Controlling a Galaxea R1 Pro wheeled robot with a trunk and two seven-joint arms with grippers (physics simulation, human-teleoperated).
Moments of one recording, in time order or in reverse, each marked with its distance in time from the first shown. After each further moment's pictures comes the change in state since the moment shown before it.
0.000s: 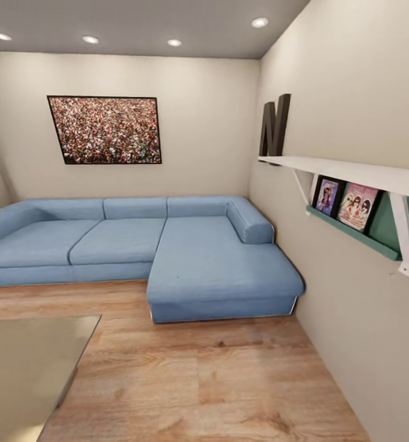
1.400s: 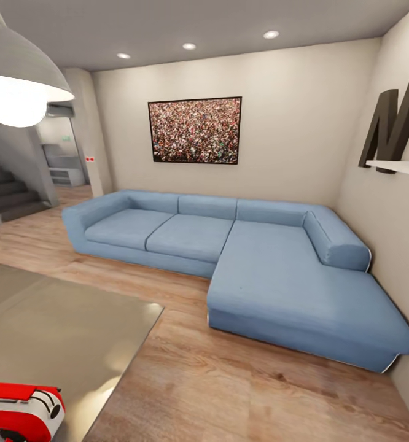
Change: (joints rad) left arm 0.000 -0.001 0.000 0.002 0.000 0.000 0.000; right arm 0.000 0.000 0.000 0.000 0.000 0.000 0.000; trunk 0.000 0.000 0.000
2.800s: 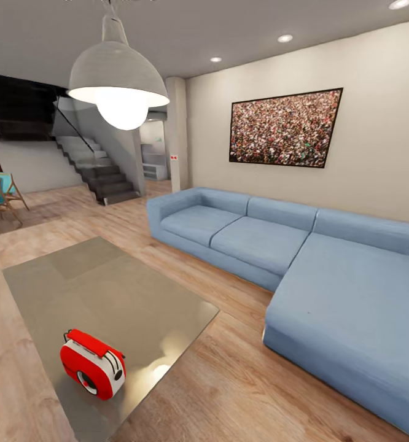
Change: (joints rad) left arm 0.000 0.019 0.102 0.011 -0.002 -0.167 -0.006; right arm -0.001 0.065 0.141 -0.022 0.048 -0.086 0.008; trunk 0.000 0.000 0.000
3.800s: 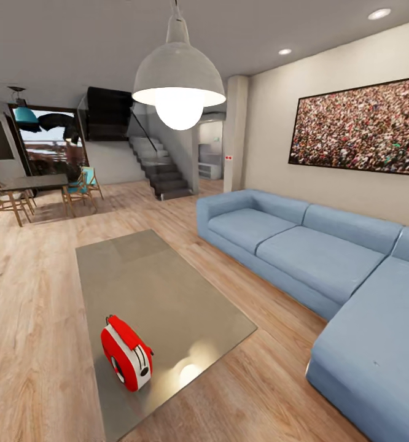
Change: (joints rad) left arm 0.000 0.002 -0.010 0.056 0.000 -0.006 0.001; right arm 0.000 0.004 0.003 -0.006 0.001 -0.002 -0.002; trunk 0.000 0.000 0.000
